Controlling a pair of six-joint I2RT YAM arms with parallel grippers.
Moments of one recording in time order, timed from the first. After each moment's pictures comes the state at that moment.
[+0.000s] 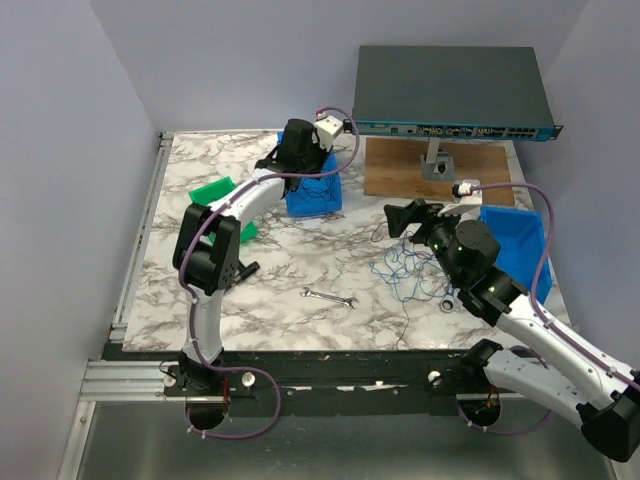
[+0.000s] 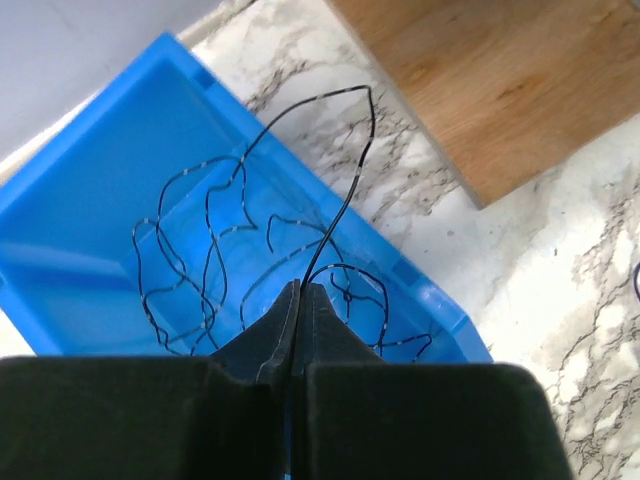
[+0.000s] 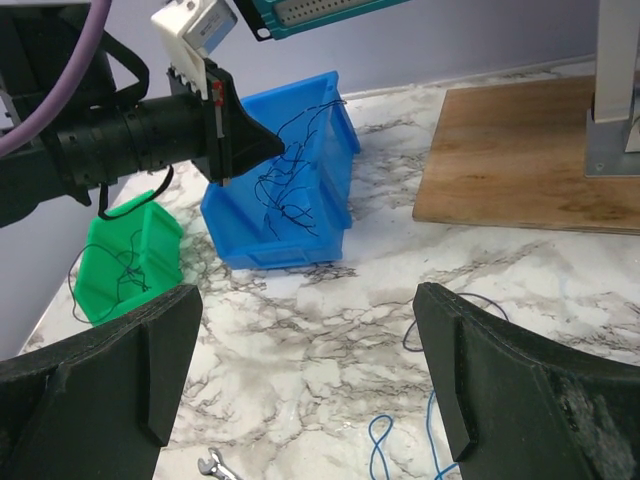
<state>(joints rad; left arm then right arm) -0.44 2.06 1.71 -0.13 0.15 0.18 0.65 0.85 0.68 0.12 0.35 0.39</state>
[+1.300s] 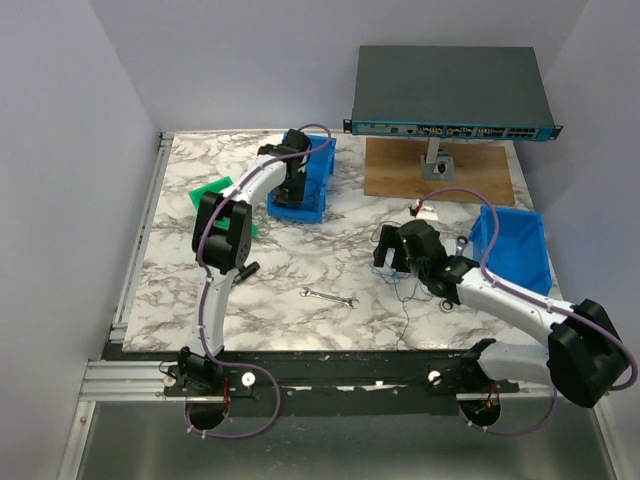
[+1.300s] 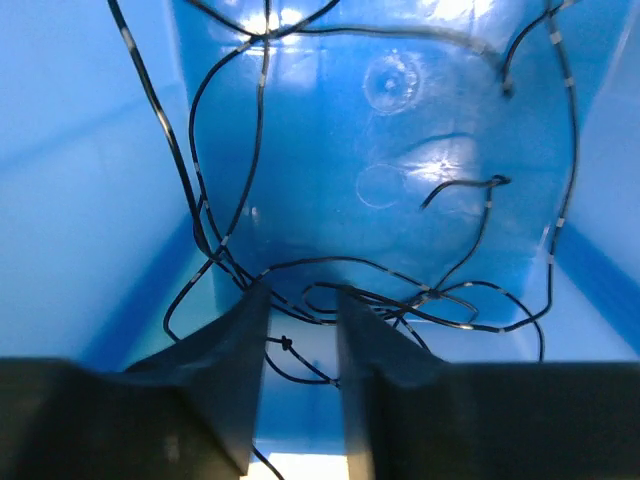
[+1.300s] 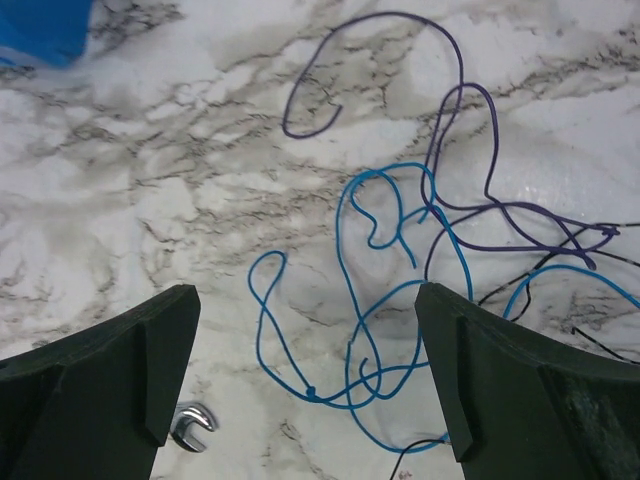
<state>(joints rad) -0.37 2.35 2.04 -0.91 -0.08 -0.23 0.64 1.19 0.64 -0.10 0.33 0.57</state>
